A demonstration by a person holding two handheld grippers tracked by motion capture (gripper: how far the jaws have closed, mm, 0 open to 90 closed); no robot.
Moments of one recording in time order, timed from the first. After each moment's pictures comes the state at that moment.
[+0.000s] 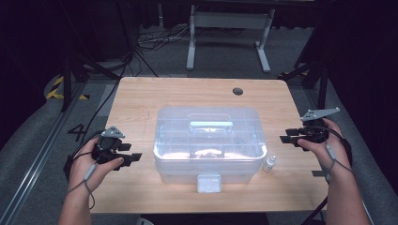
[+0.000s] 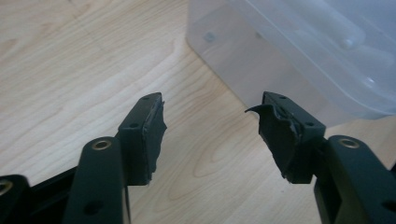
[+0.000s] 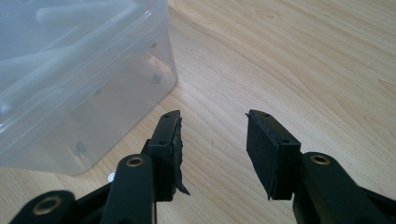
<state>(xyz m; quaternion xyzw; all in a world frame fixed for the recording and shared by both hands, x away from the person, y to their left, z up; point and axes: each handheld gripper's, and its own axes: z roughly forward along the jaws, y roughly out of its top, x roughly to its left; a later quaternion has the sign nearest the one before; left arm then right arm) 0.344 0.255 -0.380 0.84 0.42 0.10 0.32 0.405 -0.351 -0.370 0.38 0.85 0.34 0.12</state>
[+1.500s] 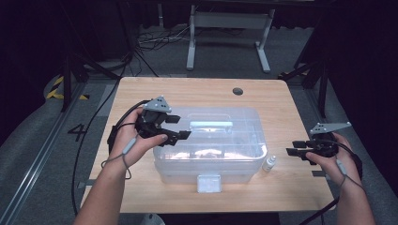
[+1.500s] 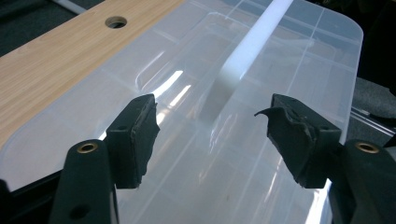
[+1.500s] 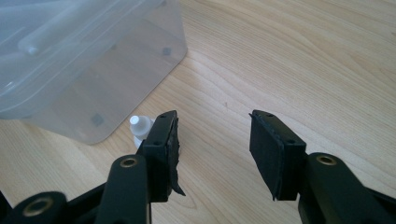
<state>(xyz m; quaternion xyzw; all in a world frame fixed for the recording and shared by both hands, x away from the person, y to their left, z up) 0.376 0.132 -0.297 0.86 0.26 0.07 0.43 0.369 -0.369 -0.384 0.41 0.84 0.35 0.10</state>
